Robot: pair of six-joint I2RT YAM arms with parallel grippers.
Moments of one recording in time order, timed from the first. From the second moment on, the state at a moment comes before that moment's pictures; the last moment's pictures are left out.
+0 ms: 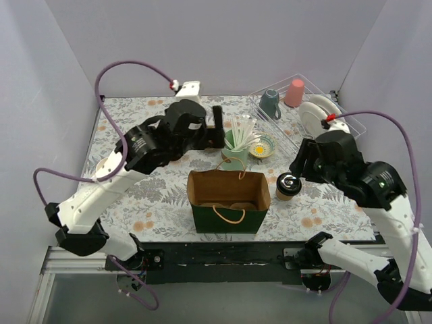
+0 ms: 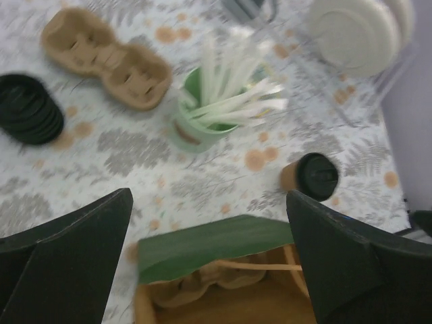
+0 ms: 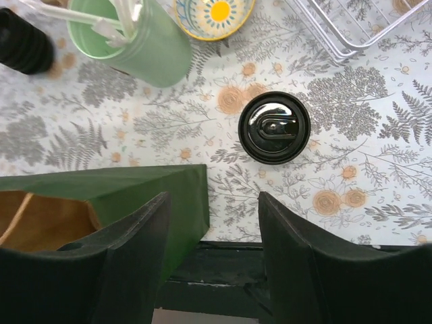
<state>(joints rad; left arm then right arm) -1.02 1.48 1.97 -0.98 -0.52 -0.59 0.63 0.90 1.45 -1.27 0.30 0.66</state>
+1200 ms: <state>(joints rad) -0.91 0.97 1.35 -1.15 -0.07 -0.92 0.34 1.19 1.02 -0.90 0.10 0.31</state>
